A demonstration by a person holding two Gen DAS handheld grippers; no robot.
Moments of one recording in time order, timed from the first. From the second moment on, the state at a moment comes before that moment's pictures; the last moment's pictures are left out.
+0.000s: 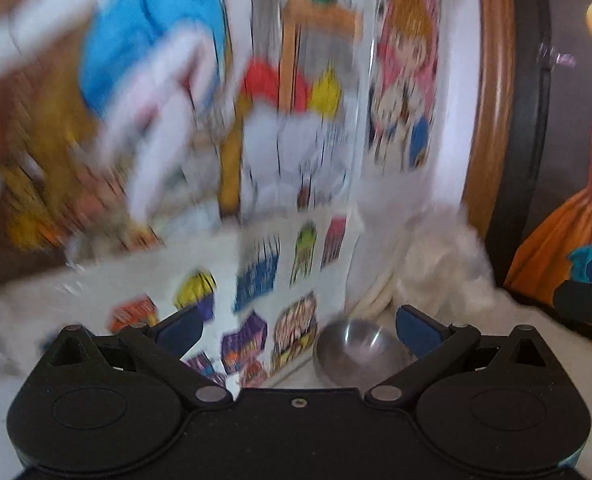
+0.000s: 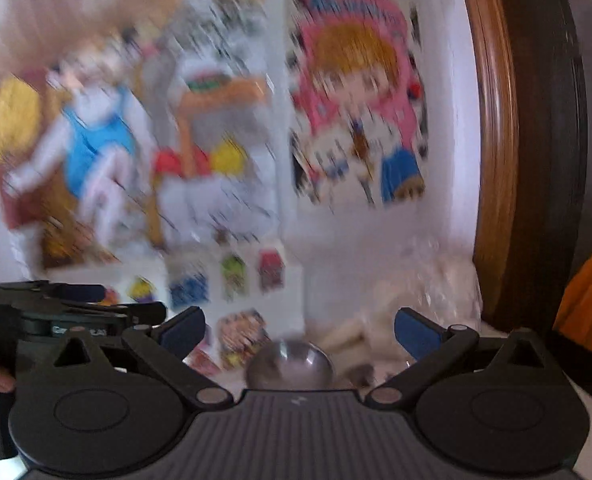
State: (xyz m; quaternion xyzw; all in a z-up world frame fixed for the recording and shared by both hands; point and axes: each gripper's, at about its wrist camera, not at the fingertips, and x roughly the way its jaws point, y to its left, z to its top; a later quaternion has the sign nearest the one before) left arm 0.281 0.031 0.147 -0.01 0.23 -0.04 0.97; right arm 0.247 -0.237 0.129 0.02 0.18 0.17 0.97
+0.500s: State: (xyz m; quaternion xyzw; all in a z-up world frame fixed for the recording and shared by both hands) left arm 0.362 0.020 0.052 -0.02 0.30 -0.03 0.95; right arm 0.325 -0.236 0.037 -0.02 0.24 0.14 0.96
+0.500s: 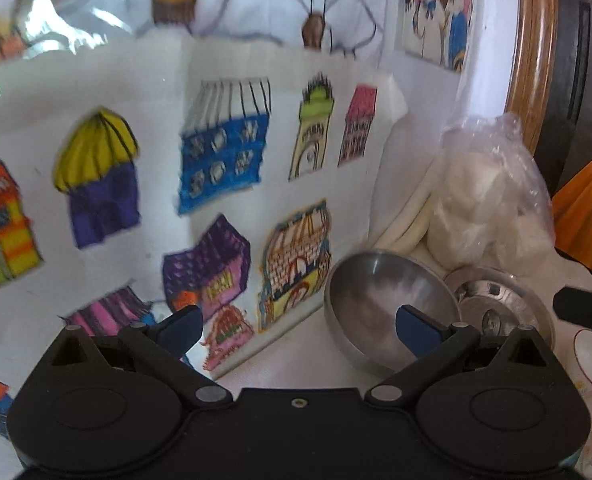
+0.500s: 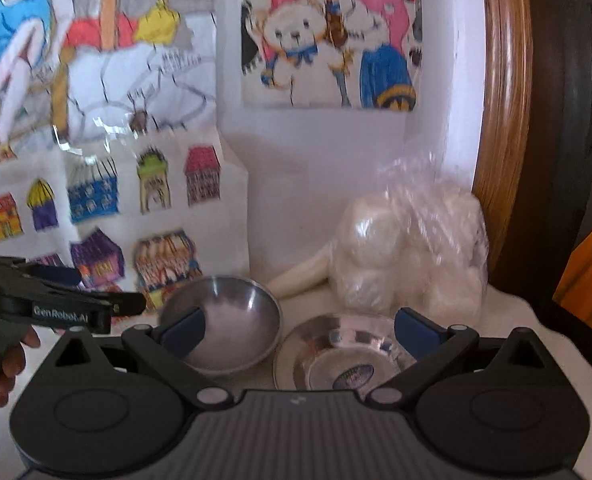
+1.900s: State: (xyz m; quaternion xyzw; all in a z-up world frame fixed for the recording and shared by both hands) left arm 0.376 -0.088 0.041 -0.14 0.36 -0.19 0.90; right arm 0.402 -0.341 -0.025 -0.02 0.34 0.13 0.93
